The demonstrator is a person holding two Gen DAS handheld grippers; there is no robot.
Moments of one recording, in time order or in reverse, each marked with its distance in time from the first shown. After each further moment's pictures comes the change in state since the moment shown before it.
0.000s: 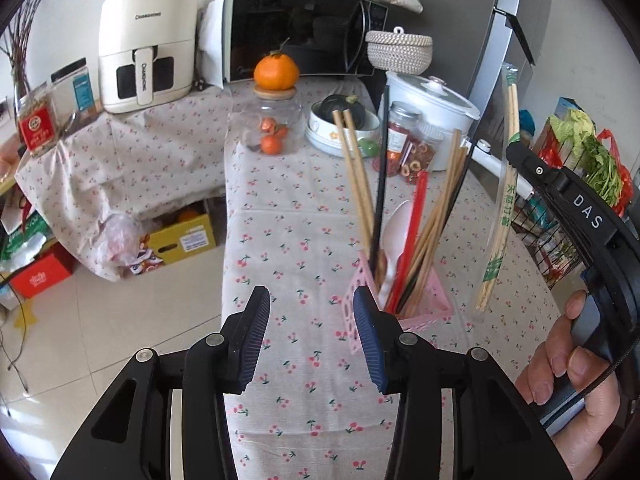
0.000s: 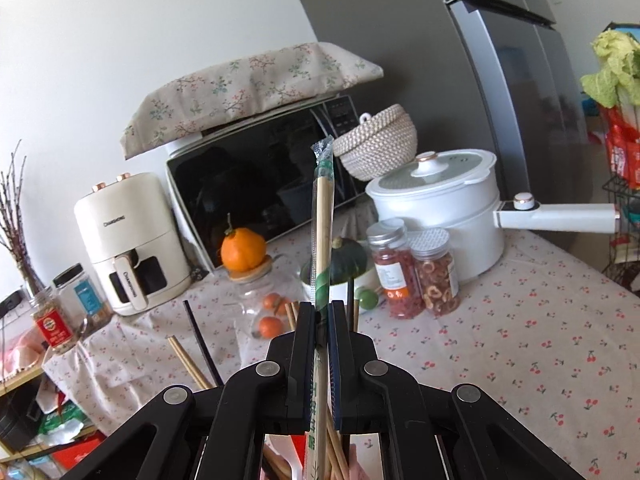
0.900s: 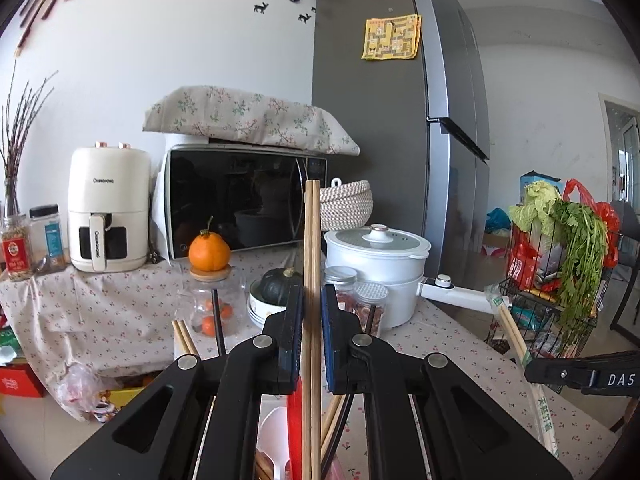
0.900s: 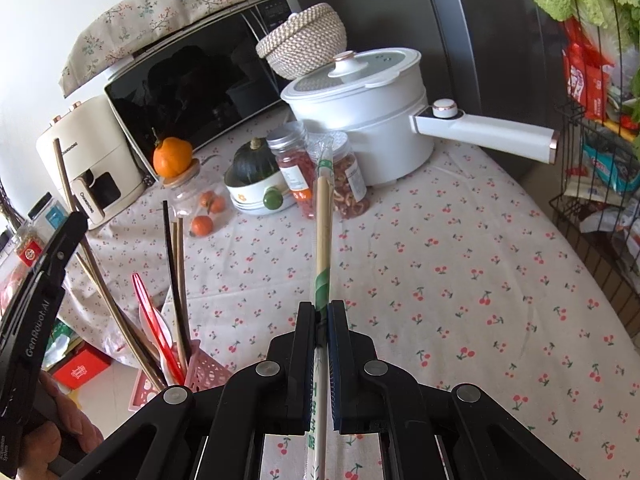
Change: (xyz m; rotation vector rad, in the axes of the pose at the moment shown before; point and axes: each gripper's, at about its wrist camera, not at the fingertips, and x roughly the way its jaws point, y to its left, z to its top) left arm 0.010 -0.113 0.040 0.116 -0.633 -0.044; right arm -0.013 -0.140 0.031 0.003 0.396 0.044
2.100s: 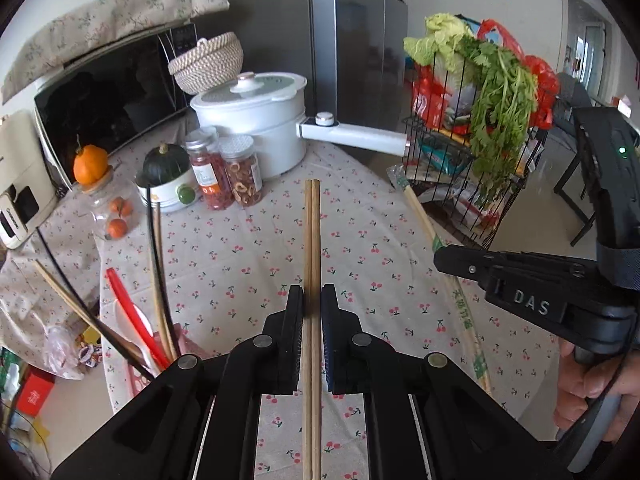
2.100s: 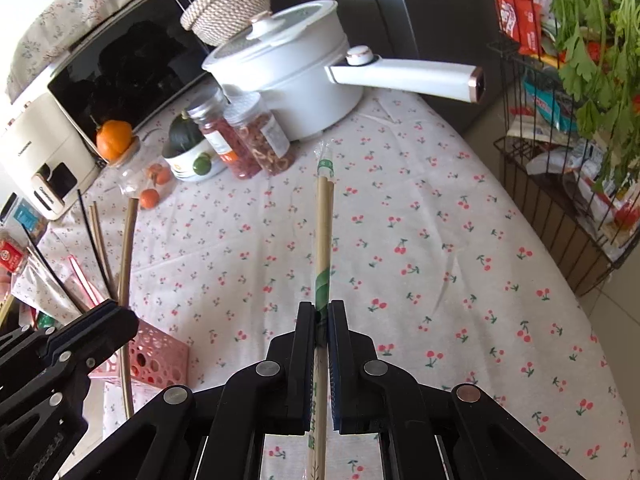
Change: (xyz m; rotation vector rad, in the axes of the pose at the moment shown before) left arm -0.012 -0.132 0.001 0.218 0.589 -0.219; right arm -0.019 -0.065 -0.001 0.110 0.151 -0.066
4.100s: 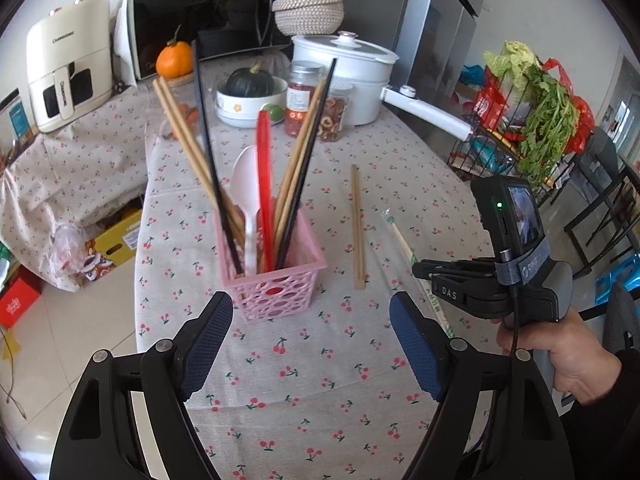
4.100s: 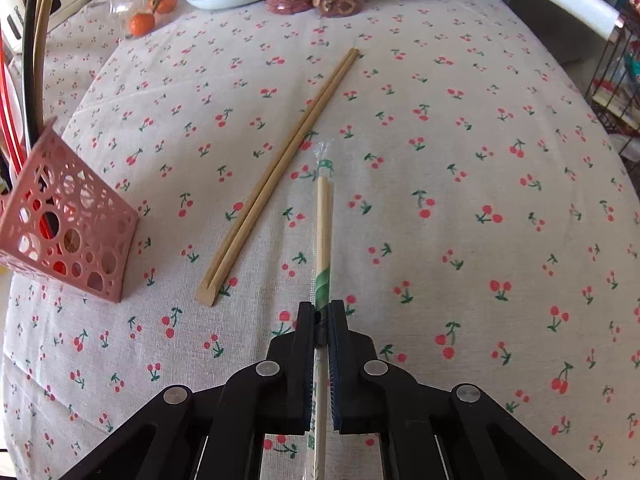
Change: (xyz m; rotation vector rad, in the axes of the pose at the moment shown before) left arm -0.021 0.104 -0.090 -0.221 0.080 0.006; right arm 0.128 0.043 -0.056 -0.261 0.294 -0.137
